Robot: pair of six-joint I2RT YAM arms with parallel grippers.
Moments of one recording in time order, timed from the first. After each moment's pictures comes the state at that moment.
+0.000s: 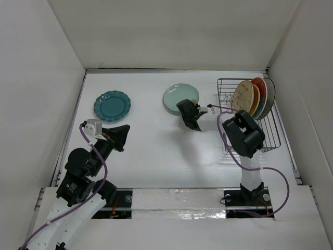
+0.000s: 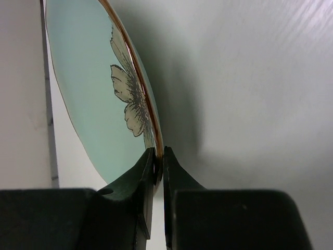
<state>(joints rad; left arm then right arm) -0.56 0.28 0.63 -0.26 -0.08 -0.35 0.64 2.05 1.25 -0.03 0.67 1.75</state>
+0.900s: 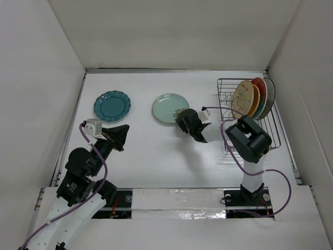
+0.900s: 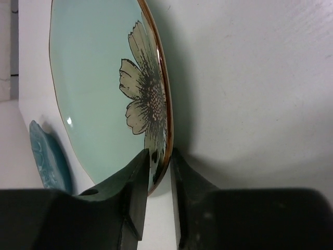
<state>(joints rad) -0.56 0.28 0.63 -0.26 -0.09 -0.35 0.69 1.93 0.97 0.30 0.42 1.41</state>
